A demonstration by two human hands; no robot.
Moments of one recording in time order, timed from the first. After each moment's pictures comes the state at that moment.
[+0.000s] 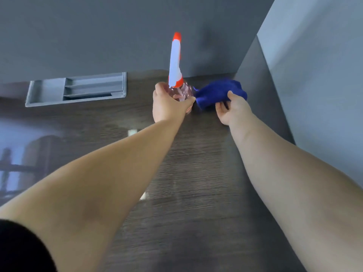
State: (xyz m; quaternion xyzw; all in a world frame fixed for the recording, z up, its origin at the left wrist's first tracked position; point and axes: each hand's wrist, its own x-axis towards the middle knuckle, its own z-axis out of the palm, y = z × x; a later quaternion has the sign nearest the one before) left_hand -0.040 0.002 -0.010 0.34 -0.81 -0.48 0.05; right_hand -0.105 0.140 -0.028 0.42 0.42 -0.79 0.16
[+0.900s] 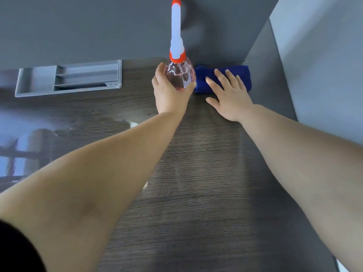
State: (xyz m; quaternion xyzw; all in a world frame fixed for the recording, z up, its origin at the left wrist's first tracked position) left_hand -0.061 0.007 -0.033 0.32 -0.79 -0.51 0.09; right_hand -0.134 0.161 -0.079 -0.31 0.94 0.01 0.12
